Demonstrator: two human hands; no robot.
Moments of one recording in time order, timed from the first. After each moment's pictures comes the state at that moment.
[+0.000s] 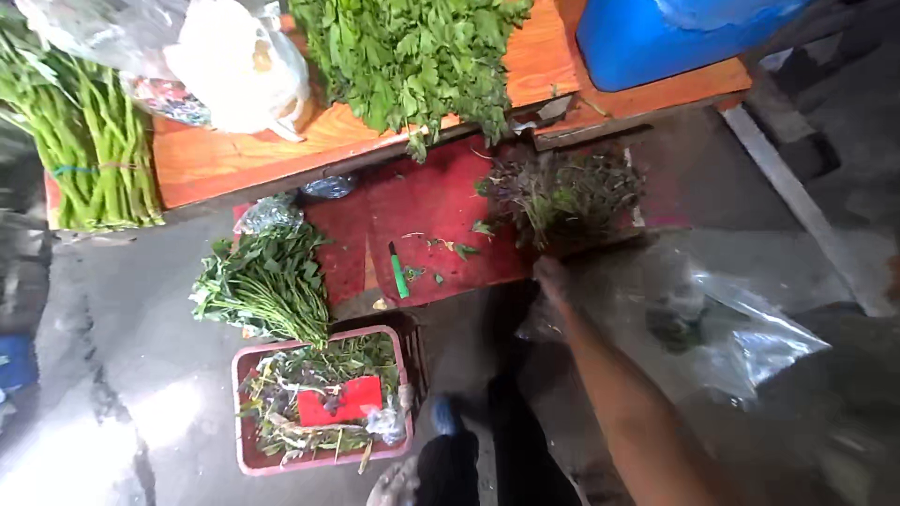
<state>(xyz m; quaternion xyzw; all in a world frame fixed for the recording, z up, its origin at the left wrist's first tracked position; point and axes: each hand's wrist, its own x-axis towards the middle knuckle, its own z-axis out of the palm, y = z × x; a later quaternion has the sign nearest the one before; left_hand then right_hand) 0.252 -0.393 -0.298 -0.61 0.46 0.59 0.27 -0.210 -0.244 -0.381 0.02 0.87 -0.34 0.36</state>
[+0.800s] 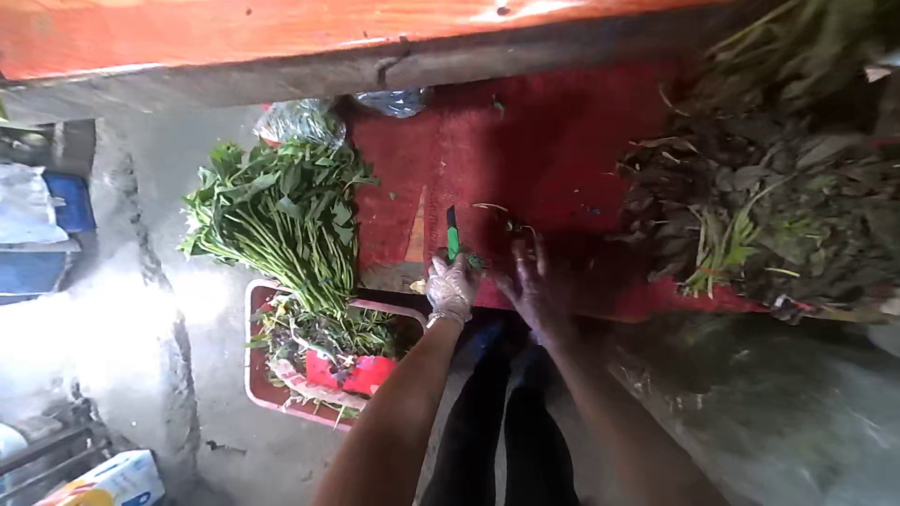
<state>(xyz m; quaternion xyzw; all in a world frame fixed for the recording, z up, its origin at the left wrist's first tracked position) -0.056 -0.564 -0.495 -0.54 0.77 0.21 0.26 -0.142 -0.422 -0.526 -0.37 0.89 -0.17 0.19</state>
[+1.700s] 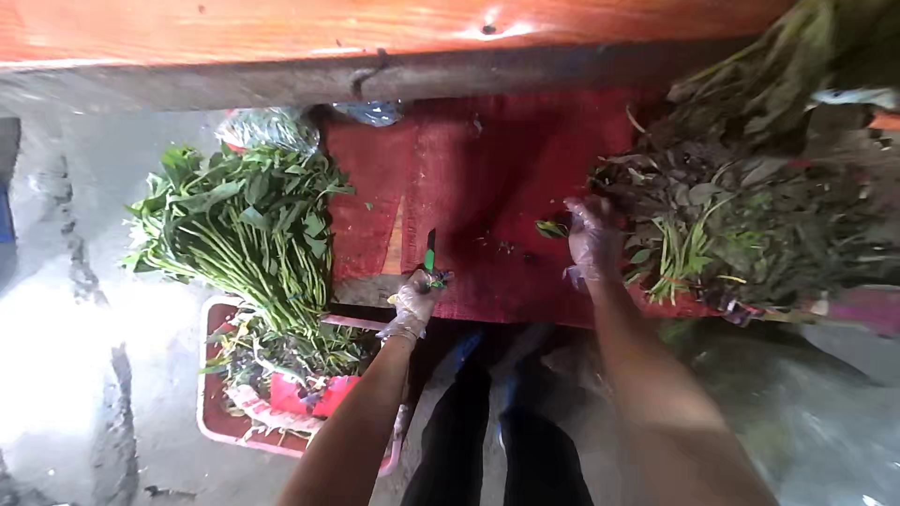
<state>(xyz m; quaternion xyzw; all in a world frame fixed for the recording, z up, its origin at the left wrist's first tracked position) -0.017 -0.593 -0.516 -0.55 0.70 0.45 0.12 -0.290 -0.424 -0.522 -0.27 0.92 -0.26 0.14</state>
